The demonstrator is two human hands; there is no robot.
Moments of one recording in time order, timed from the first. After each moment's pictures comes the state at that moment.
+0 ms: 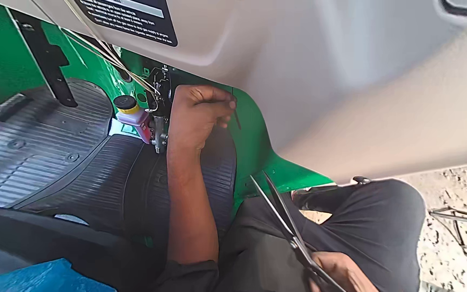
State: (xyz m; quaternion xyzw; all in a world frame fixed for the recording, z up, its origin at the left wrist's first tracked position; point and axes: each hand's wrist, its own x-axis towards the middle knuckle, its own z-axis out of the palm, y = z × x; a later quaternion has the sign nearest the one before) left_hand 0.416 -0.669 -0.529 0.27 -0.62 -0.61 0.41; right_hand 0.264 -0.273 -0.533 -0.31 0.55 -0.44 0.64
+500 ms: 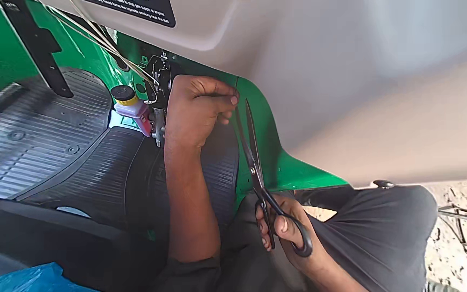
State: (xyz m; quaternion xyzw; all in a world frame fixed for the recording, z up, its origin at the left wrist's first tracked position) left_hand 0.422 -0.665 -0.527 0.29 -0.63 -0.60 0.40; right_hand 0.312 -0.393 -0.573 -0.30 0.46 -0.59 0.59
